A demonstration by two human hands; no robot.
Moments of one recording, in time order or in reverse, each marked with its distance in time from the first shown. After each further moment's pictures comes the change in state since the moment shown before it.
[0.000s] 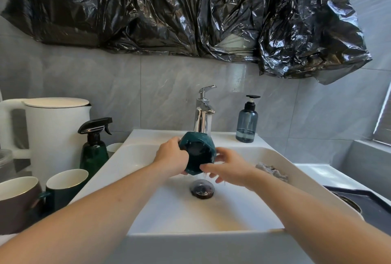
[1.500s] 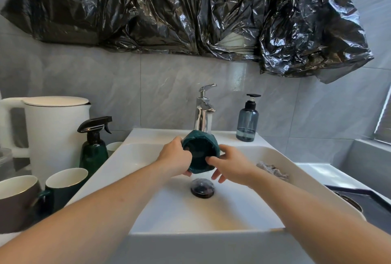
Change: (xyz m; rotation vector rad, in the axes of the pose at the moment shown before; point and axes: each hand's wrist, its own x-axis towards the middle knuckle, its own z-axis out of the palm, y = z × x) left_hand 0.008 -0.003 0.009 0.031 -0.048 -0.024; right_hand 0.000 -0.002 0.000 -0.058 0.041 0.047
